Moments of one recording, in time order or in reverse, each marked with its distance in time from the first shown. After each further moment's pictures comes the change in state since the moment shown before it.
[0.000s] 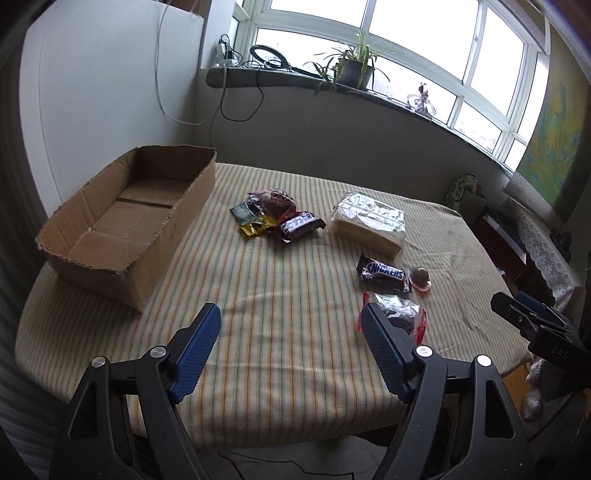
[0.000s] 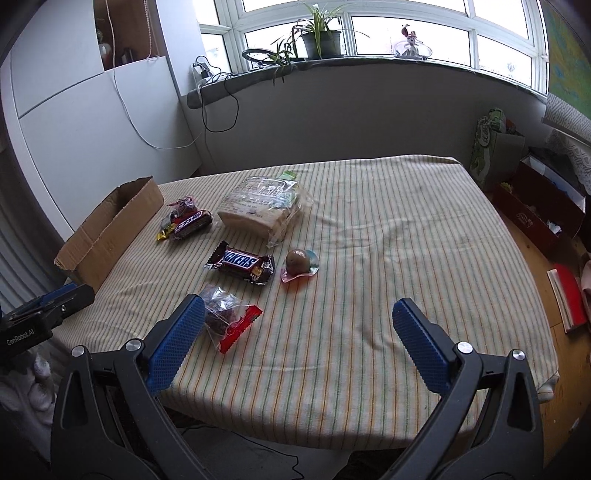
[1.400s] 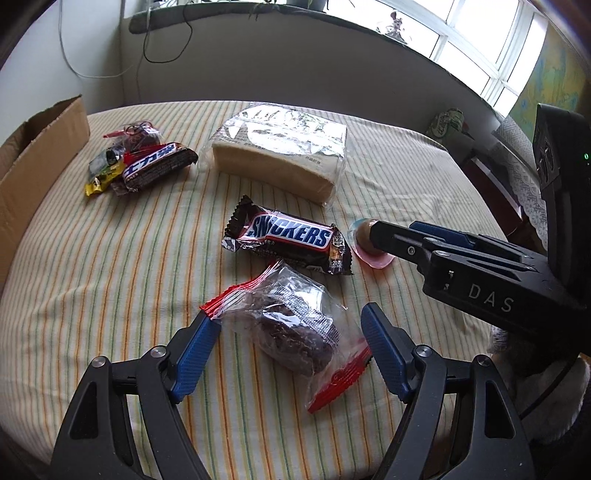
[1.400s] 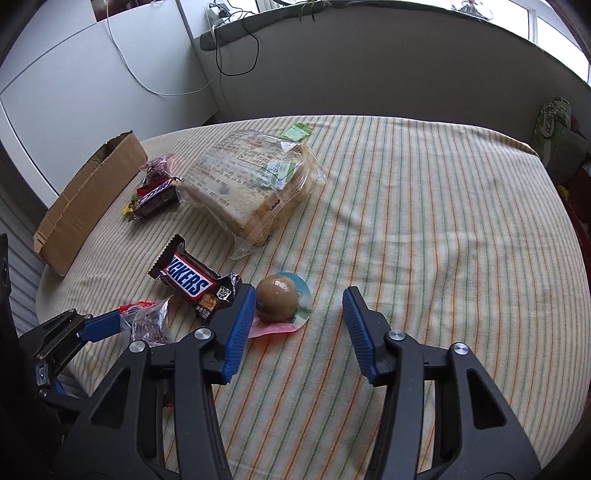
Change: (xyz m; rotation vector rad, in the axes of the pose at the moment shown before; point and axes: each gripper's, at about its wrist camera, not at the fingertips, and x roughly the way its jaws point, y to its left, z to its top) left arm 0.112 -0.100 -0.008 0.076 0.219 -0.050; right arm 0.124 -0.016 0.040 -0.122 0.208 0.117
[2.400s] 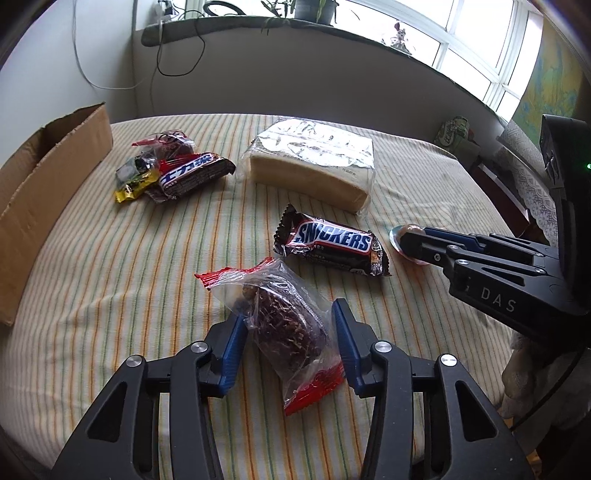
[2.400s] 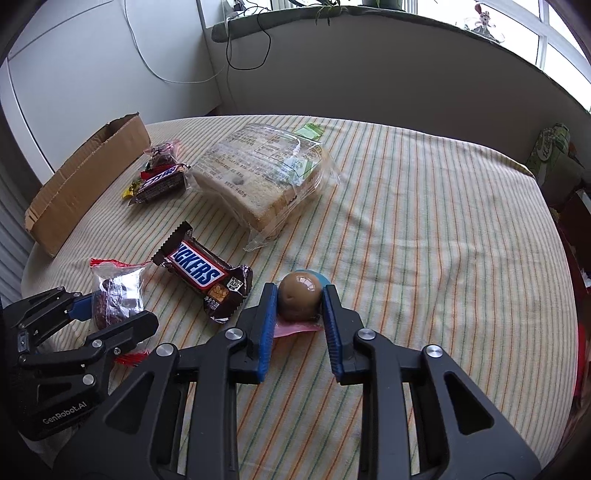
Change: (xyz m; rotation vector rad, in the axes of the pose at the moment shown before) left arm -0.005 0.027 -0.004 0.014 -0.056 0.031; right arm -0.006 0.018 -0.005 -0.072 -0.005 -0.059
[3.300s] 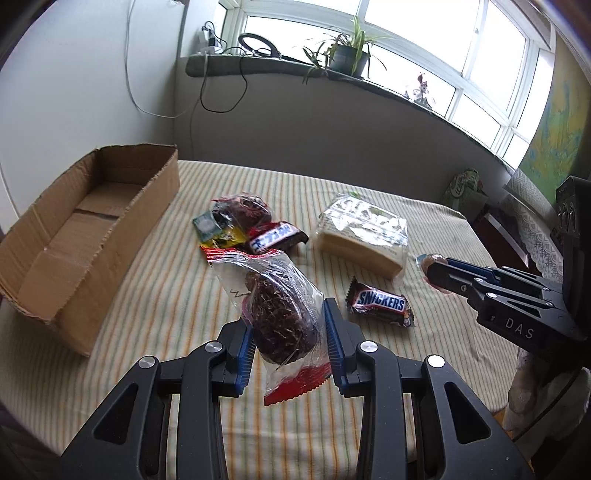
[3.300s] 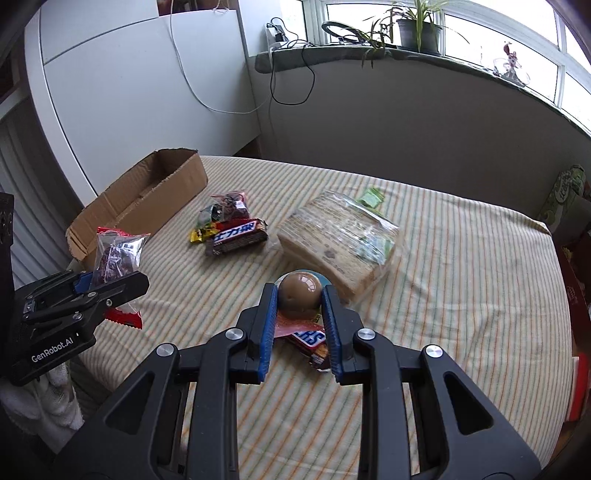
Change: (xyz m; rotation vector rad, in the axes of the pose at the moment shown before) left arm -0.066 0.067 0.026 -0.088 -0.147 0.021; right arm -0.038 0.069 0.041 -0.074 -0.100 0.081
